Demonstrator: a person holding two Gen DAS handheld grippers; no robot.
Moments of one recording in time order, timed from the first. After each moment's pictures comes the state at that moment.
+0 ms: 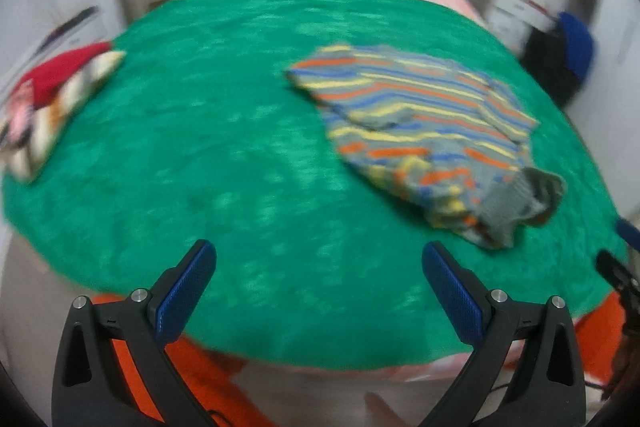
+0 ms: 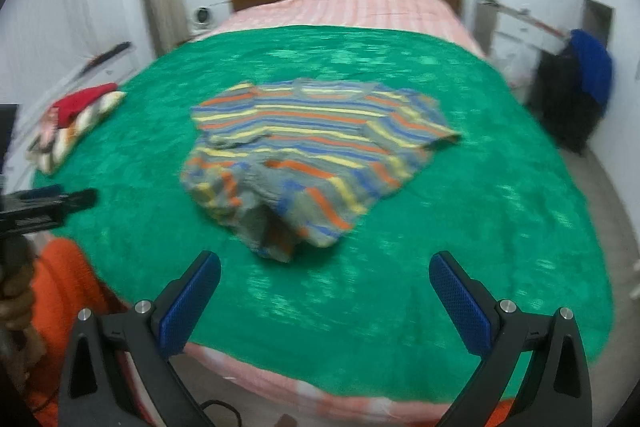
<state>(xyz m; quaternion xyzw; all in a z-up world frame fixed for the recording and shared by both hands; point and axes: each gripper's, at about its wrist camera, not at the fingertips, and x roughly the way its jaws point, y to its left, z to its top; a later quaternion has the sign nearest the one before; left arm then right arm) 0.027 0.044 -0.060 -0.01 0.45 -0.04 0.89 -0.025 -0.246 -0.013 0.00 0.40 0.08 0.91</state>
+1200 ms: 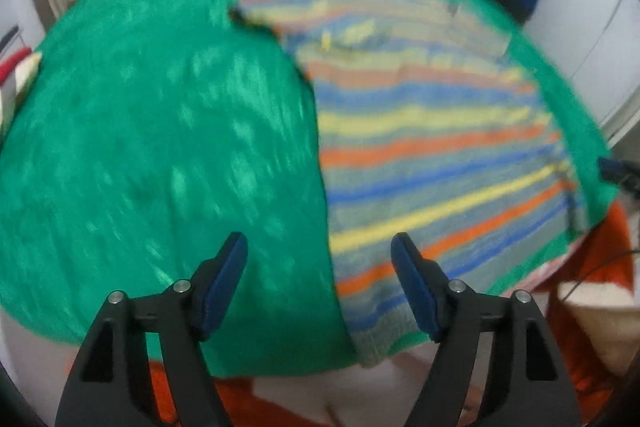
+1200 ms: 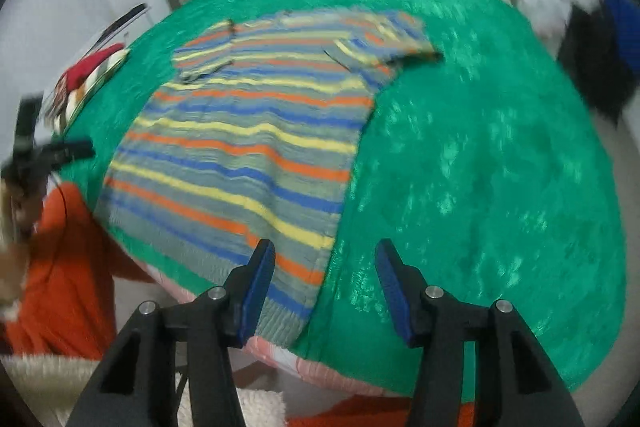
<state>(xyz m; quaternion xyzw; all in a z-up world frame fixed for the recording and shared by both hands) 0.060 0.055 -0.126 0.05 0.53 -0.14 0.83 -0.015 -0.366 -0.073 0.04 0.51 0.13 0.85</state>
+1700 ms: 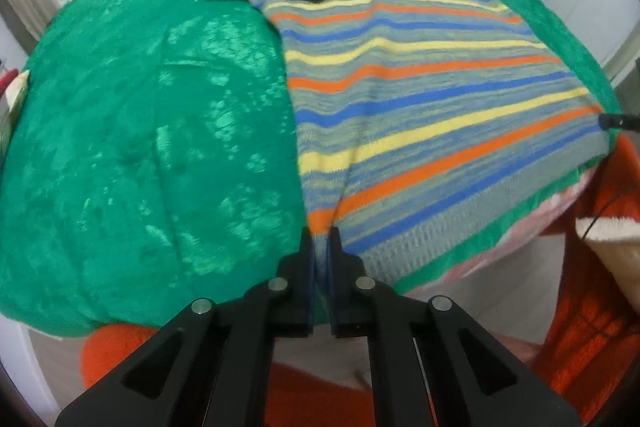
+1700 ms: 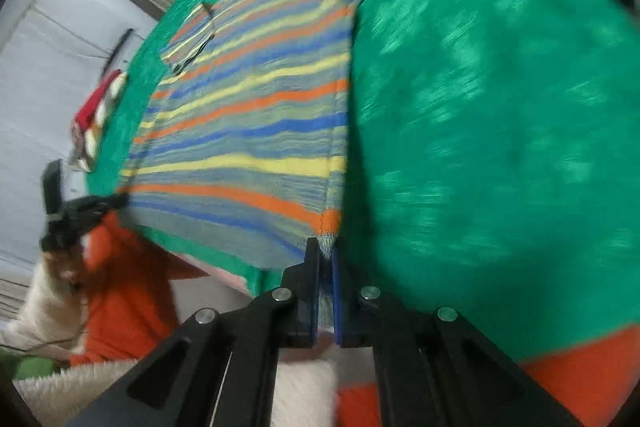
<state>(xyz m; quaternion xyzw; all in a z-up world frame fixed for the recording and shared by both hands) 0.040 0.049 -0.129 0.11 0.55 -0.17 0.81 -0.028 -0.385 -0.103 0.15 0.58 0.15 0.79</state>
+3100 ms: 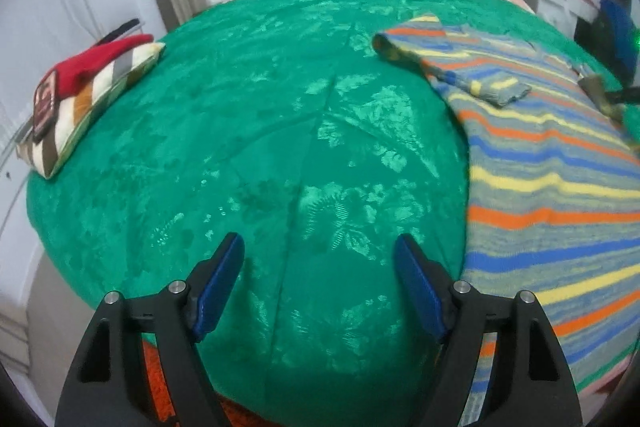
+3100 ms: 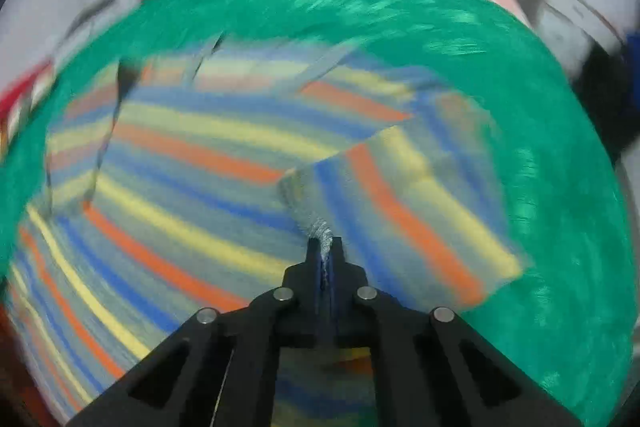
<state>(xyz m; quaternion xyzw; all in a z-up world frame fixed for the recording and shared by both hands) 0.073 0.098 -0.139 0.03 0.42 0.08 0.90 0.261 -0.338 -0.109 -0.03 0.48 0.08 0.87</state>
